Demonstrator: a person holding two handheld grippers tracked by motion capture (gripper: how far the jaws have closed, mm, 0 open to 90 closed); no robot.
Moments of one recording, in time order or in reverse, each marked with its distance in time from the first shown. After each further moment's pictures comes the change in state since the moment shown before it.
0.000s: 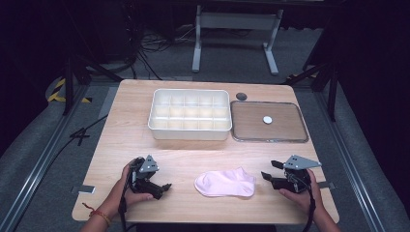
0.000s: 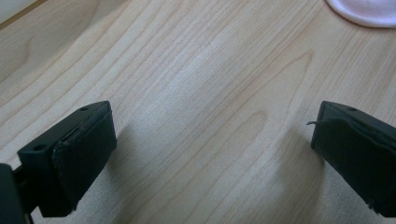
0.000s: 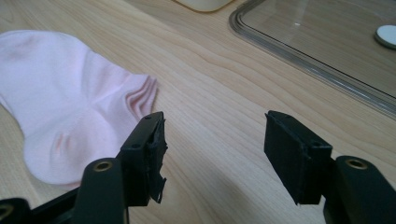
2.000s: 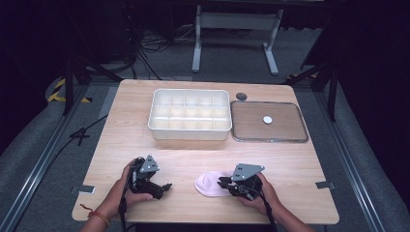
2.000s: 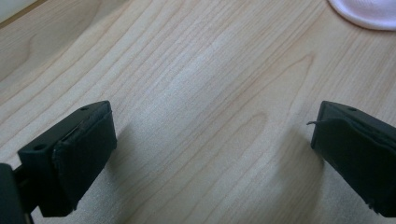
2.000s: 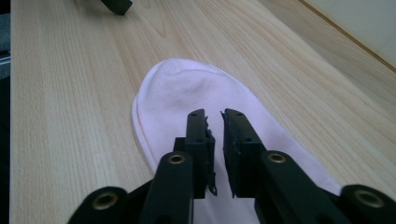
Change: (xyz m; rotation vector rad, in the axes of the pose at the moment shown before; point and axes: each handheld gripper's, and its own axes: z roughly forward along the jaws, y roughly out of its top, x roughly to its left) left arm -0.002 0.001 0.001 0.002 0.015 -0.020; right arm 0.101 0.045 0.072 0.035 0.282 -0.239
